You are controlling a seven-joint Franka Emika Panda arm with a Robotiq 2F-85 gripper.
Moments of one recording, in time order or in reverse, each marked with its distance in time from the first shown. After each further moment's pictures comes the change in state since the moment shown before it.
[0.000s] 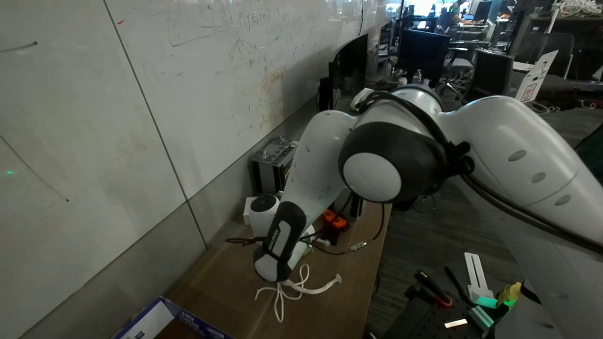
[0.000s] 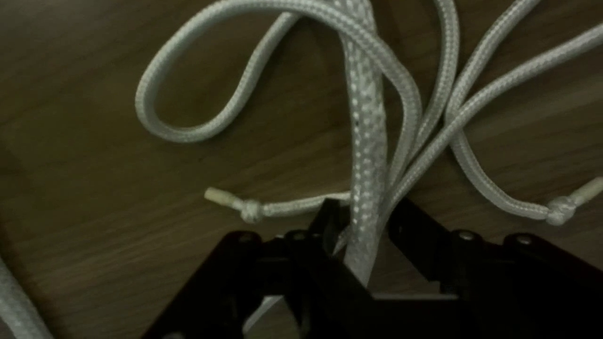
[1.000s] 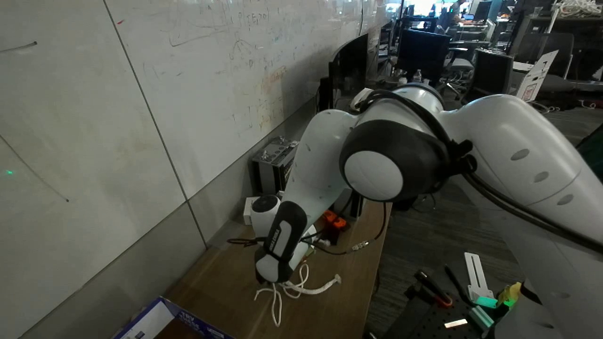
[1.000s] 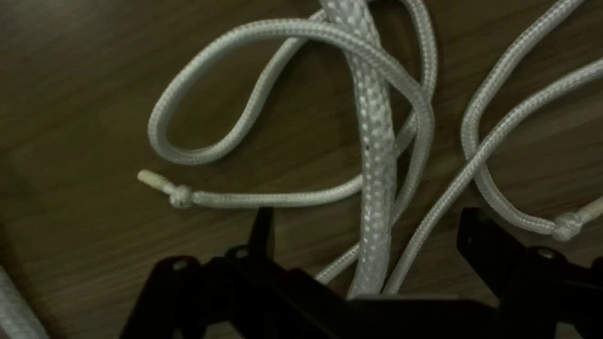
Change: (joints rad) arm 0.000 -0.008 0.000 -0.019 0.011 -0.008 0.001
